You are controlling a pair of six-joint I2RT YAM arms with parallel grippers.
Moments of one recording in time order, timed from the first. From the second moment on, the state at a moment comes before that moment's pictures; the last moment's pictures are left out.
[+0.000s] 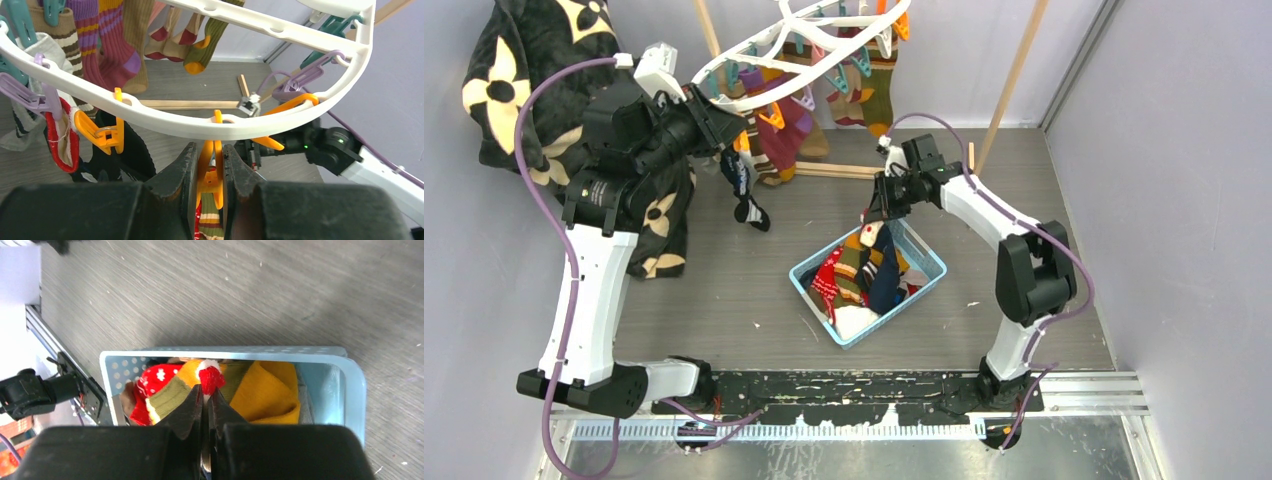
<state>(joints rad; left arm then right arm) -0.22 1.27 1.79 -0.69 0.26 -0.44 0.38 1.82 1.42 -0.55 -0.56 0.24</state>
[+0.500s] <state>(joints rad) -0.23 1.34 1.94 -0.78 0.22 -0.47 0.61 1.28 1.13 0.17 -0.31 0.18</state>
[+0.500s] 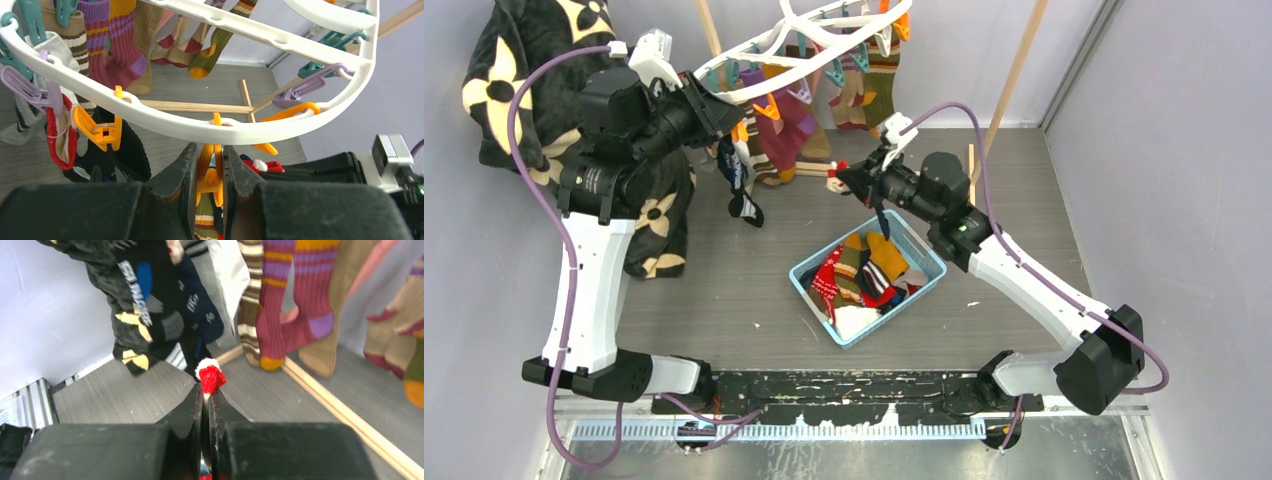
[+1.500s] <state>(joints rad) -0.23 1.35 1.94 -0.80 0.22 -0.58 1.04 1.56 1.36 0.54 0.19 -0.27</state>
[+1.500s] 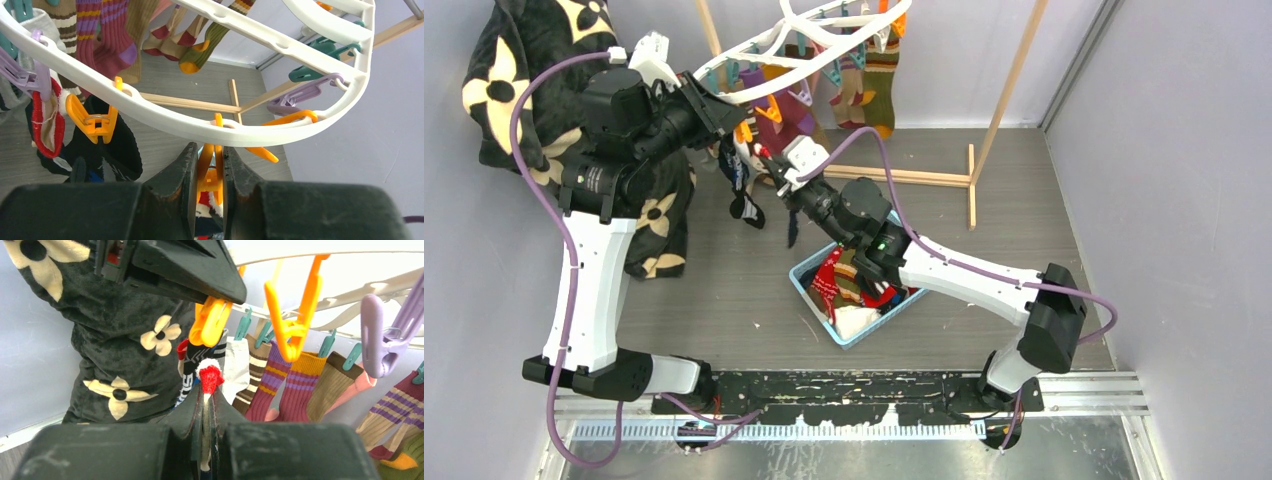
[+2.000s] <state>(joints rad) -0.23 1.35 1.93 -0.79 0.13 -0.60 1.08 1.64 1.41 0.63 0.26 -0.38</state>
